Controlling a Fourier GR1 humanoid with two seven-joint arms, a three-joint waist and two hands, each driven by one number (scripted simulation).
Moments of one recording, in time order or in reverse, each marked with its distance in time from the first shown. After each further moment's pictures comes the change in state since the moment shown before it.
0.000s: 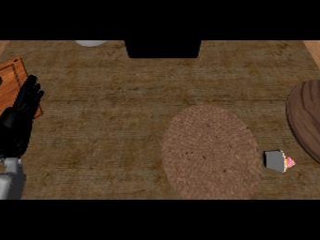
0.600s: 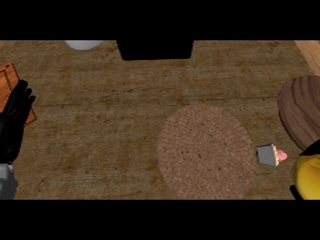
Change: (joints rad) left arm 0.043 0.029 0.018 -0.009 0.032 0.007 -0.011; right arm 0.155 0.059 0.421 -0.202 0.368 -0.143 0.041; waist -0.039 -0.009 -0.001
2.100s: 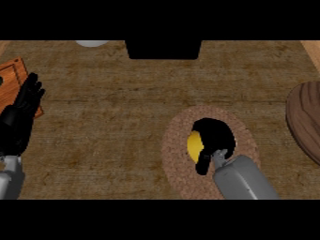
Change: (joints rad) left arm -0.056 0.023 -0.068 0.022 0.027 0.030 0.010; right arm -0.545 0.539 0.391 0.919 0.163 0.227 0.536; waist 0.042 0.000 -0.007
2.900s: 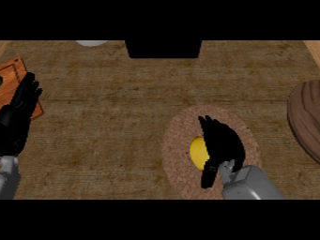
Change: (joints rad) left arm 0.005 0.066 -0.053 -0.002 0.063 0.058 -0.011; right arm 0.051 -0.080 0.091 -0.220 -0.099 0.060 0.183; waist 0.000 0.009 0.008
